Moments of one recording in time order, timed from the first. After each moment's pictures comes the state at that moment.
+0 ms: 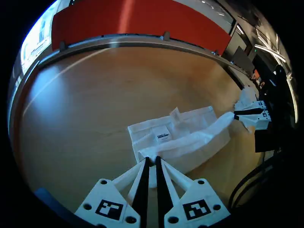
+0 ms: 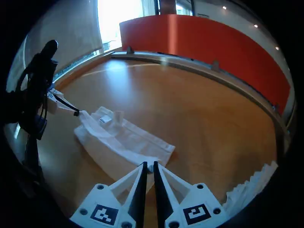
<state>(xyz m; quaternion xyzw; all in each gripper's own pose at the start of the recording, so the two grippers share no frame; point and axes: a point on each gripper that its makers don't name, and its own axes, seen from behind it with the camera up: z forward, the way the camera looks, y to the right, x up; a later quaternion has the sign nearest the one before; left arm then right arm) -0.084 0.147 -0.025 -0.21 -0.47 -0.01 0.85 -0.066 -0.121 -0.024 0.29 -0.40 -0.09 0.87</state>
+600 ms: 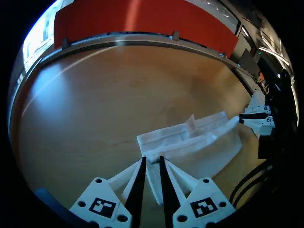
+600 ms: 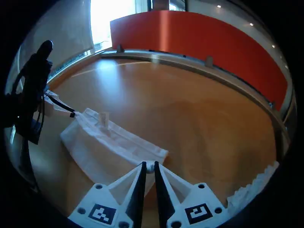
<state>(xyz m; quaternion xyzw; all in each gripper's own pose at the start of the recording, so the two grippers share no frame) -0.108 0.141 0.011 -0.19 -0.47 -0.01 0.86 -0.088 -0.119 0.006 0.25 -0.39 -0.10 0.88</state>
